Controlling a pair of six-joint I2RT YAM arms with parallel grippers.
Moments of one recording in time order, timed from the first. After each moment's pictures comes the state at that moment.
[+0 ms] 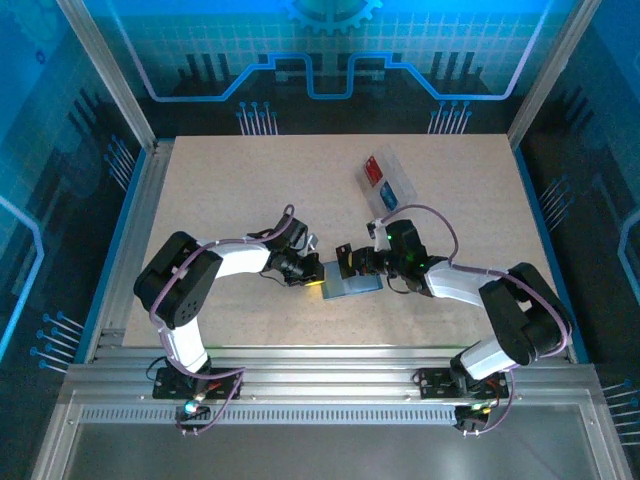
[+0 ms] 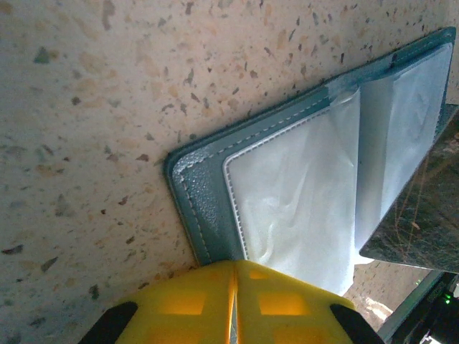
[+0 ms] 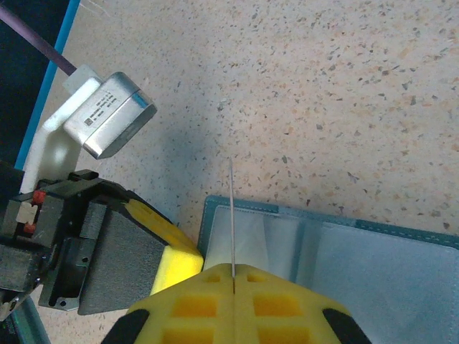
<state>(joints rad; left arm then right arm) -0.54 1.81 0.91 -0.21 0.51 -0.71 0.49 1.50 0.60 0.23 -0.40 0.55</state>
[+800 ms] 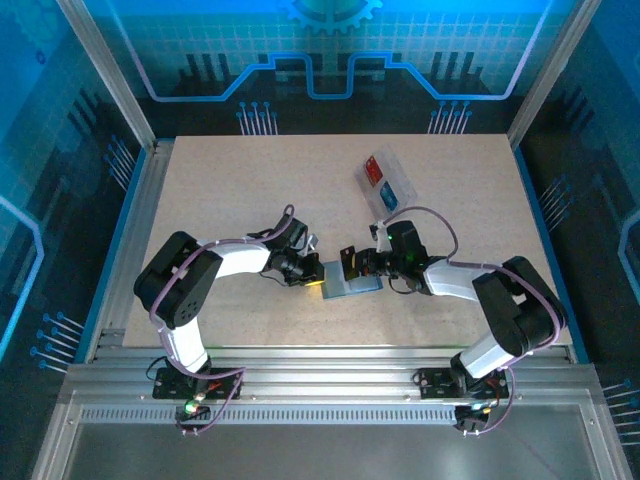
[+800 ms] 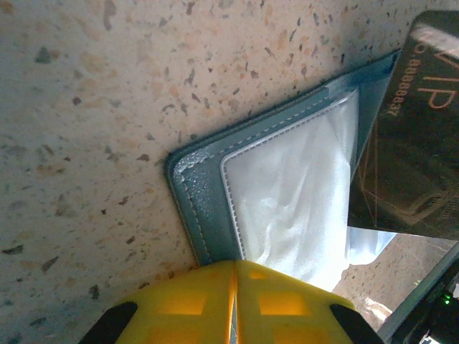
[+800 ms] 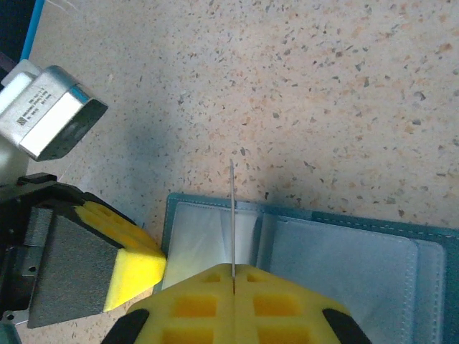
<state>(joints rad) -0.54 1.81 0.91 -0.21 0.51 -0.71 0.47 1.56 0.60 0.23 -0.39 0.55</state>
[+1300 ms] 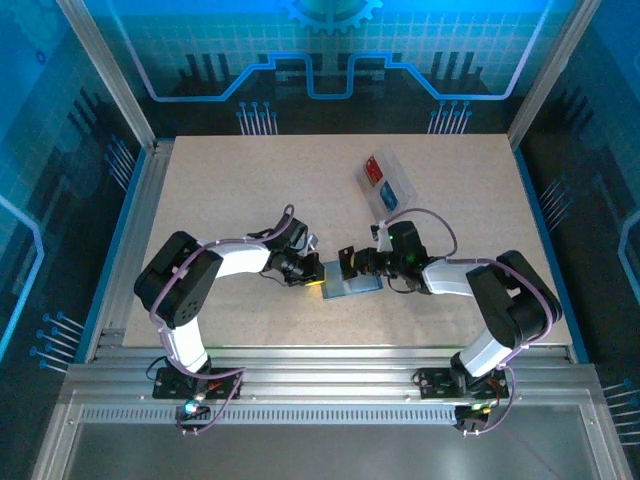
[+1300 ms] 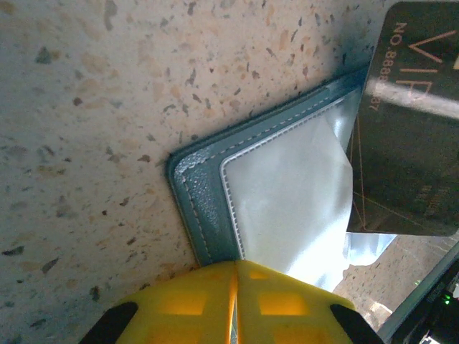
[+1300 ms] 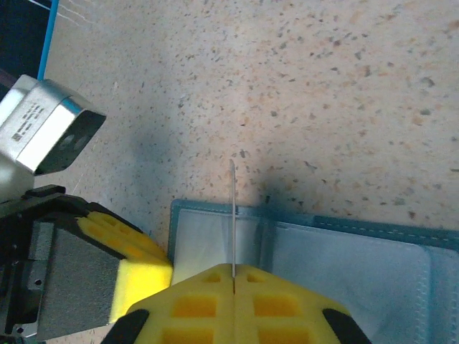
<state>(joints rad) -0.54 1.81 0.91 -0.21 0.51 -0.71 0.44 1.61 0.58 0.31 -0.45 0.62</state>
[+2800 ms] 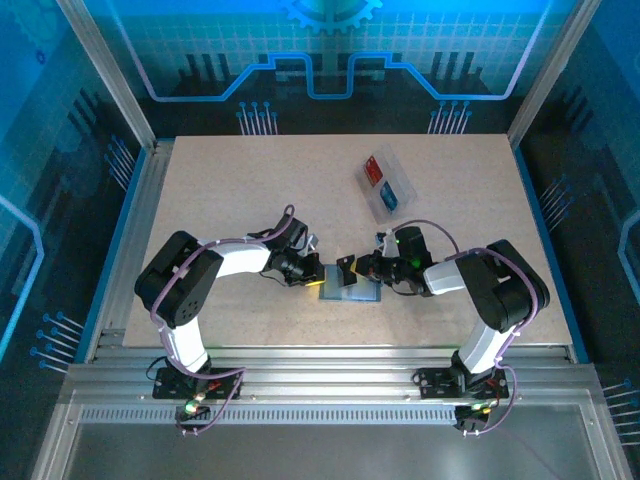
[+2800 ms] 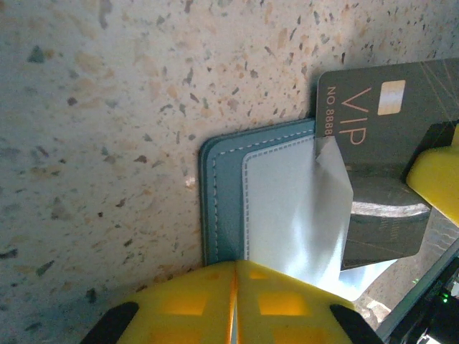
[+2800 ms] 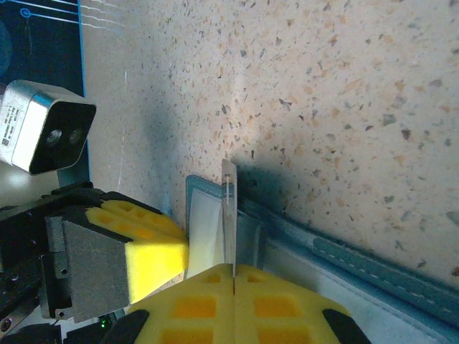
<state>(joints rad) -0.54 1.81 0.91 -0.21 0.52 -0.71 0.39 1.72 0.53 0.46 -0.66 0.85</state>
